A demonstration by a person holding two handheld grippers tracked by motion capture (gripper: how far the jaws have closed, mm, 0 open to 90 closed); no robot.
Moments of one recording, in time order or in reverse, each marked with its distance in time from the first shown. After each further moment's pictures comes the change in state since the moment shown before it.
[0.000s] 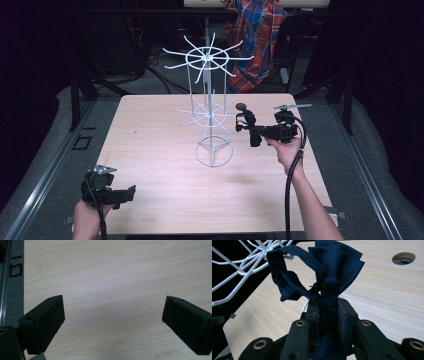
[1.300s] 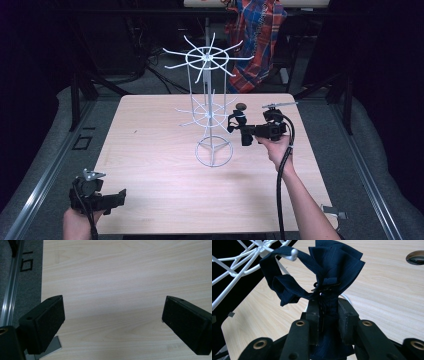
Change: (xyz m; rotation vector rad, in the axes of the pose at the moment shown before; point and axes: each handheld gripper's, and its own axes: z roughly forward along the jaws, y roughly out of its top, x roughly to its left) left arm 0.013 -0.016 -0.012 -0.003 0.047 -0.041; right arm 0.007 0.006 0.030 0.031 0.018 -0.018
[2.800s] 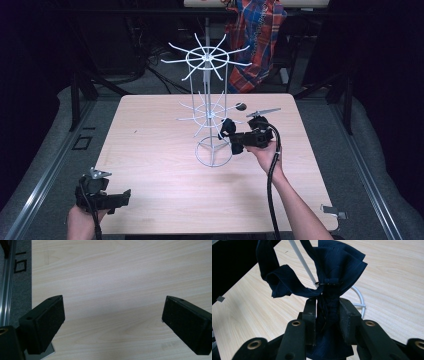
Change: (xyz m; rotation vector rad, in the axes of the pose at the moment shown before) left arm -0.009 0.005 0.006 0.026 -0.027 0.041; right arm 0.022 -0.014 0.030 0.074 -0.024 -0.100
